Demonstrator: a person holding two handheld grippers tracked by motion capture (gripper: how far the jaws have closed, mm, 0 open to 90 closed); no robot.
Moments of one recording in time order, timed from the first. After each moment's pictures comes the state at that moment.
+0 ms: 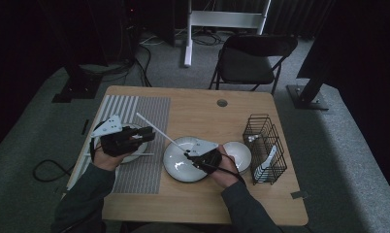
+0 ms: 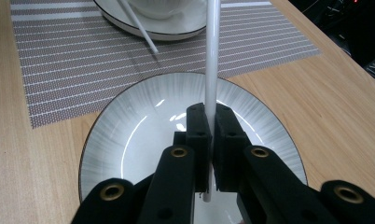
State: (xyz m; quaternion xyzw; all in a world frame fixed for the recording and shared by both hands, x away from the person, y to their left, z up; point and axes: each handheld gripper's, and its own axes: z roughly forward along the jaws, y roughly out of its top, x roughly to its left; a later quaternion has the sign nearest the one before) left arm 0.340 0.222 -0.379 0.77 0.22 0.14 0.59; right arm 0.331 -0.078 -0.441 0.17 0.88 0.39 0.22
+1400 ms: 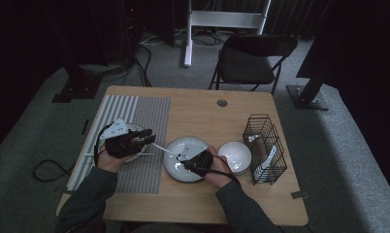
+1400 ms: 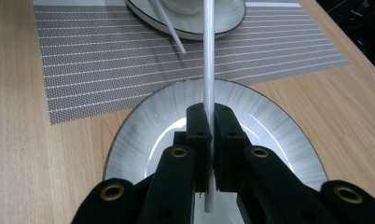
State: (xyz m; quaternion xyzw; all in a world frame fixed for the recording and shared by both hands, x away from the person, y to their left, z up) left arm 0.348 0.220 -0.405 0.78 0.26 0.16 0.55; right arm 0.326 -0.053 -0.442 0.13 0.90 0.36 0.21
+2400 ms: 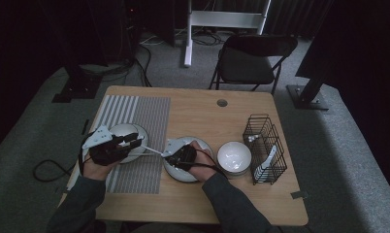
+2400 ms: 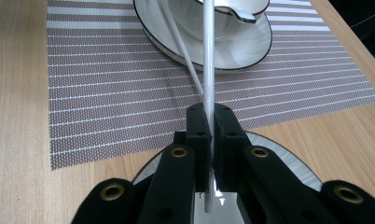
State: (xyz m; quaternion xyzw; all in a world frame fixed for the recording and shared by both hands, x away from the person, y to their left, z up) left arm 0.323 0.255 -0.409 0.76 0.29 0.19 0.54; right arm 0.342 -0.009 -0.439 0.09 0.91 0.36 0.19
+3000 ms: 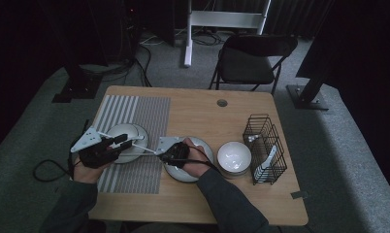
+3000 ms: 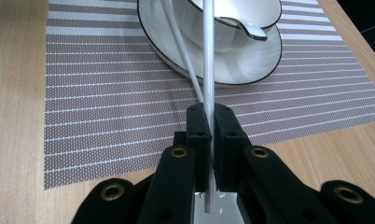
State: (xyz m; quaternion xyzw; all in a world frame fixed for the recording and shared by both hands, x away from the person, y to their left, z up) left arm 0.315 0.279 -0.411 0.75 0.32 0.20 0.54; right arm 0.351 0.011 -0.437 0.08 0.91 0.35 0.18
